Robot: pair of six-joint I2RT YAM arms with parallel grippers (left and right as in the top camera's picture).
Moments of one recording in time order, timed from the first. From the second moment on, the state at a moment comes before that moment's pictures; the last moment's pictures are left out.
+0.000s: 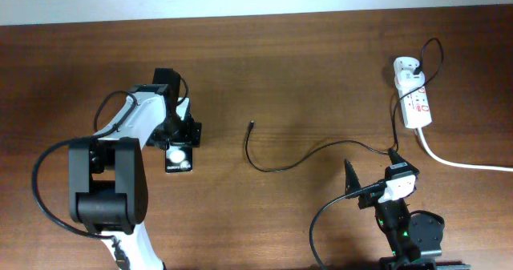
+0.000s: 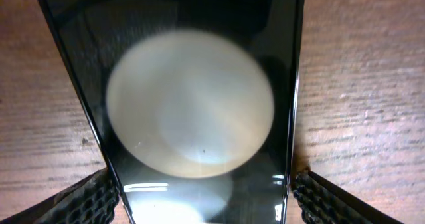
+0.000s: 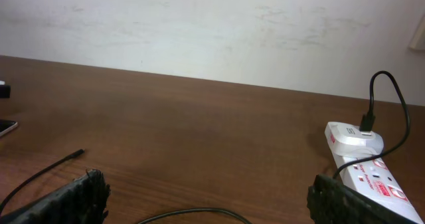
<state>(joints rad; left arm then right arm) -0.08 2.02 1.34 -0.89 -0.01 0.00 0.03 0.02 0.01 -0.06 -0.17 -0.04</state>
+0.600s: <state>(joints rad) -0.08 2.02 1.34 -0.89 -0.01 -0.13 0.03 0.02 0.01 -0.06 -0.17 -0.04</state>
